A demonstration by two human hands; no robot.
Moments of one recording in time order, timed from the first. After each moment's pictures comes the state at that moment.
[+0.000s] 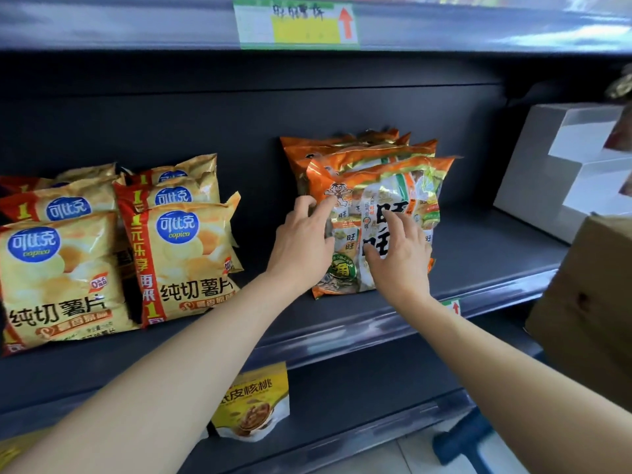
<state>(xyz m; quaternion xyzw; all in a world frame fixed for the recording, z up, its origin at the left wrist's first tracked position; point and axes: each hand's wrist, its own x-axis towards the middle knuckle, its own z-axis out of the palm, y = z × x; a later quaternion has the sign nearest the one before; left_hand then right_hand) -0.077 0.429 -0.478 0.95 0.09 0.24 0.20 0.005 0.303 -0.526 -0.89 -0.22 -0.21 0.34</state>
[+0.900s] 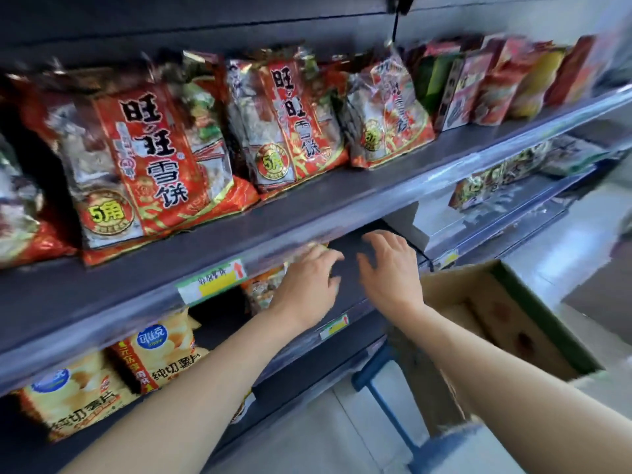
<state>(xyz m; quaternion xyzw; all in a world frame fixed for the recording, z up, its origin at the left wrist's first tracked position) -0.085 0.299 -0.229 0.97 -0.04 0.02 0.24 -0.038 0.163 -0.254 -0.94 -0.12 -0.14 0.27</state>
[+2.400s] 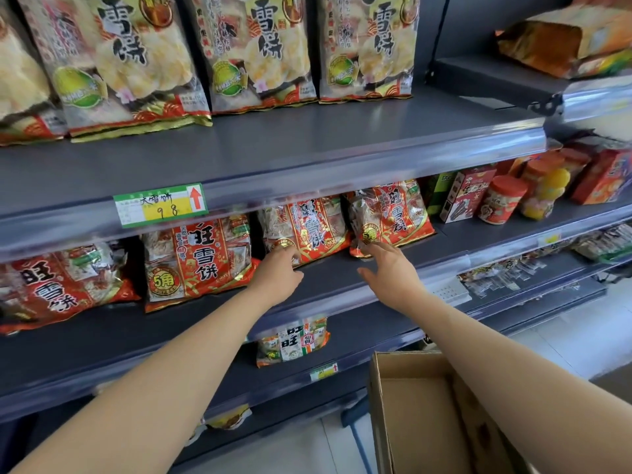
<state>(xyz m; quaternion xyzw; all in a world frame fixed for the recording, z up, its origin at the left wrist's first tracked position) -0.023 0.306 -0.042 0.95 0.18 -0.01 0.25 0.050 0.120 -0.042 -0.94 -0.26 0.06 0.21</state>
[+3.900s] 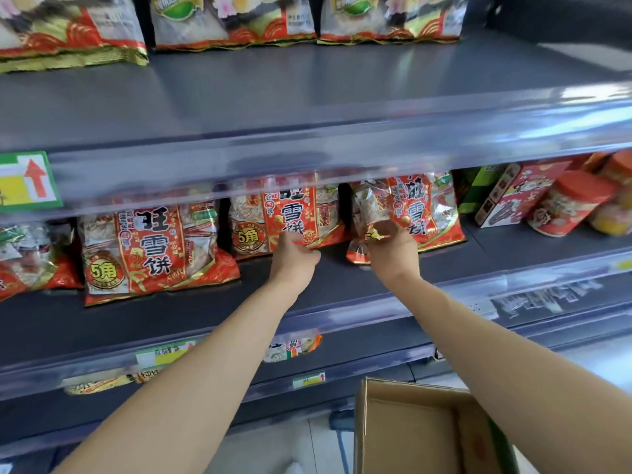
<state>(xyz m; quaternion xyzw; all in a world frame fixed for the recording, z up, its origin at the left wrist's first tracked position) 0.099 0.278 -0.124 0.73 0.39 0.11 0.55 0.187 0.151 -0.115 -0.89 -0.11 0.09 0.43</state>
